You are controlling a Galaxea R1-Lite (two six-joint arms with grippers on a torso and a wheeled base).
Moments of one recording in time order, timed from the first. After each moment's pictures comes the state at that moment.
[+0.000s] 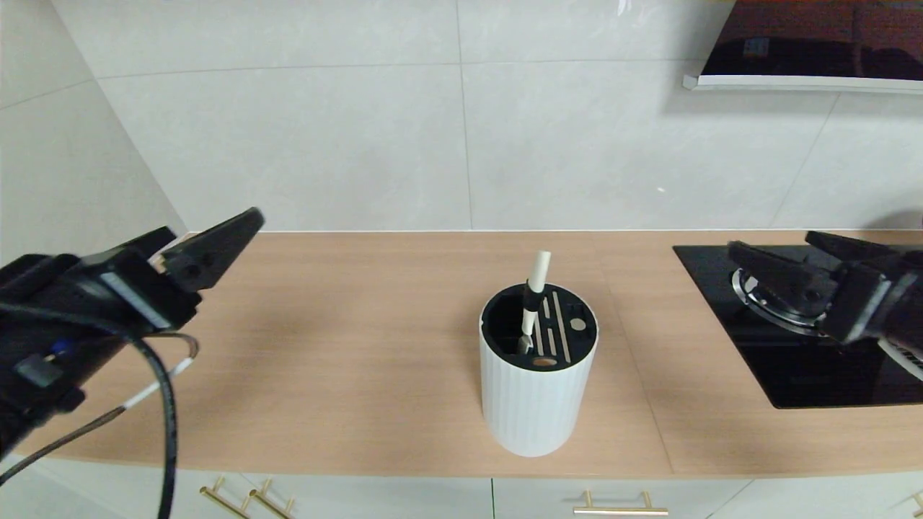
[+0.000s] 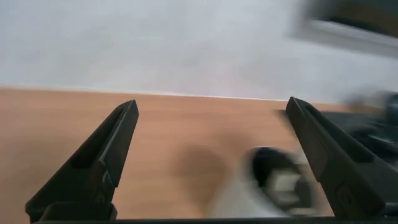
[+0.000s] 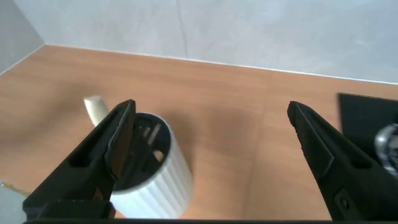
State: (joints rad) left arm -0.41 1.14 -0.48 -0.83 0.22 -0.21; right arm 0.51 1.17 -0.58 -0.61 -0.19 0.05
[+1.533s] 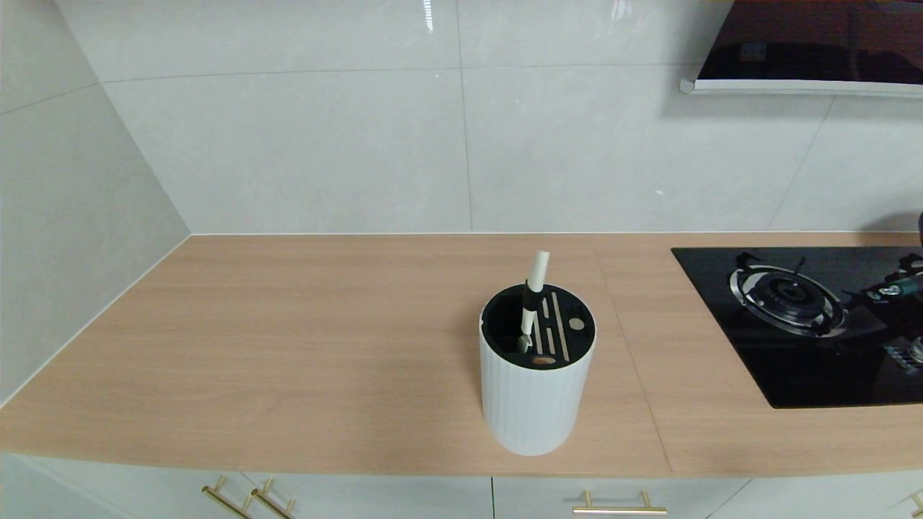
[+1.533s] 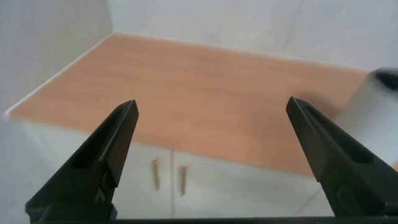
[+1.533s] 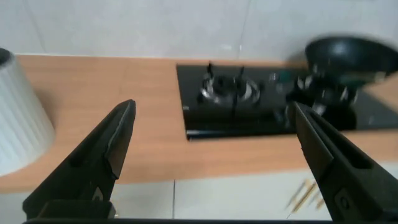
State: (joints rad) left arm 0.00 0.00 -0.16 0.09 0.13 -0.06; right arm 0.00 0.01 -0.02 -0.05 -0.19 -0.04
